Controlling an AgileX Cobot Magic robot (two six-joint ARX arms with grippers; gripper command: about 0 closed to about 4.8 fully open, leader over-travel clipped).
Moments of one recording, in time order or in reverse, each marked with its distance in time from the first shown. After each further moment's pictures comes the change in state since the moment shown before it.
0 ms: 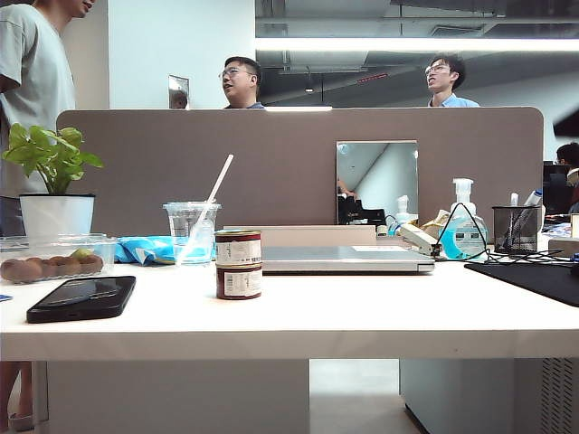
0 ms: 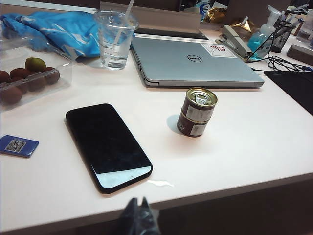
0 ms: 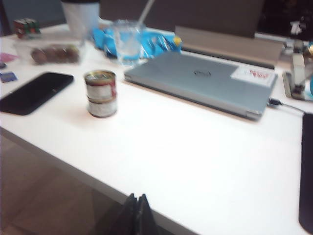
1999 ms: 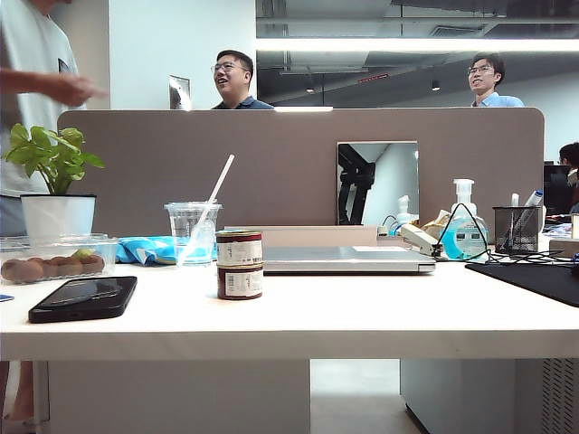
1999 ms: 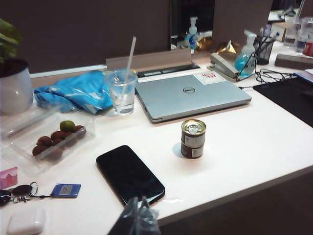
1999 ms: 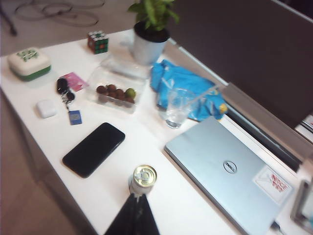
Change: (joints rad) left arm 0.000 -0.005 0.415 -0.330 -0.002 0.198; right arm 0.273 1.113 1.641 -0.762 0.059 -0.163
